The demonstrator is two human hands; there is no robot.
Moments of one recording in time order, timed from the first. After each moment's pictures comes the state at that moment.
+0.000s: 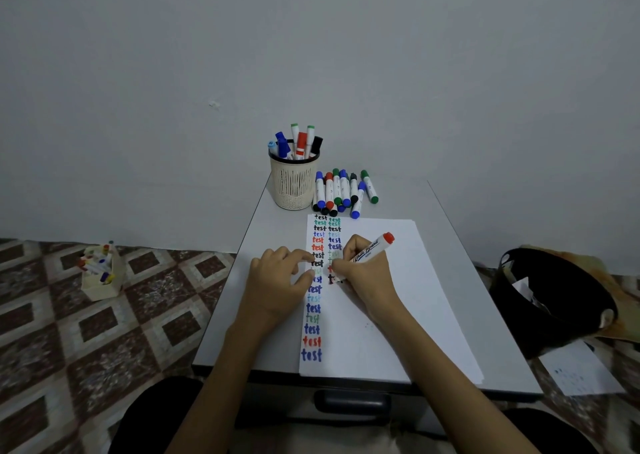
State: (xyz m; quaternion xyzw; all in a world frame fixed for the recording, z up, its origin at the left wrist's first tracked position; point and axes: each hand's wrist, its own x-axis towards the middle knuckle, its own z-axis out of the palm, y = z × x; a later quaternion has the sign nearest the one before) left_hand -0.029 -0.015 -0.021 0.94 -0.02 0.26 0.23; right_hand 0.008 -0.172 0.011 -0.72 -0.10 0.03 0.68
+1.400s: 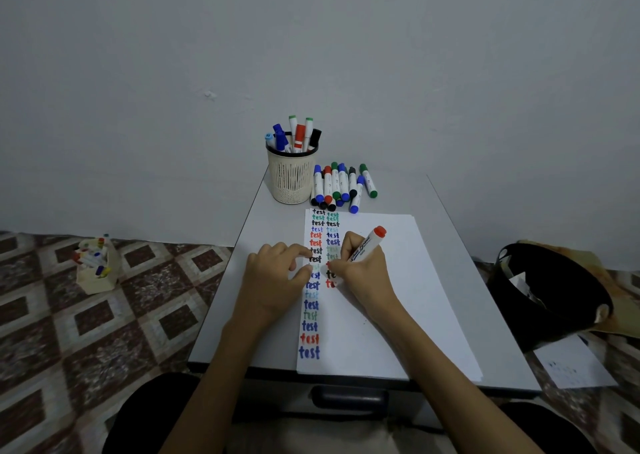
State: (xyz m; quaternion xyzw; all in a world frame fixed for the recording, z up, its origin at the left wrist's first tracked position) left_hand -0.023 -0.014 -0.026 0.93 -0.05 0.31 0.19; right_hand 0.000 -0.171 0.014 -0.72 -0.13 0.03 0.68
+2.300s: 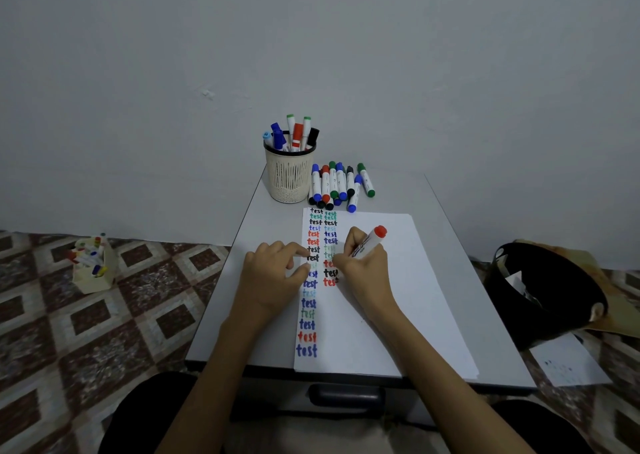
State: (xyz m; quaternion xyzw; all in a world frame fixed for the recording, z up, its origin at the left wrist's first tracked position) left_hand -0.027 -0.017 -0.020 0.93 -0.04 0.29 0.23; right_hand 0.001 -0.172 0.011 -0.75 -0.11 -0.01 0.65
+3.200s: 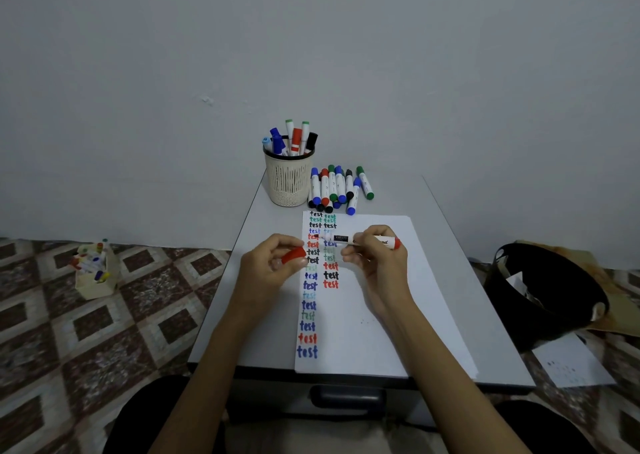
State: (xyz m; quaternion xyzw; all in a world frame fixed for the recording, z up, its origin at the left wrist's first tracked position) left_hand -0.042 -0.015 0.002 0.78 -0.03 0.22 0.59; right_hand 0.002 -0.189 0.030 -0.51 -0.05 0.03 0.86
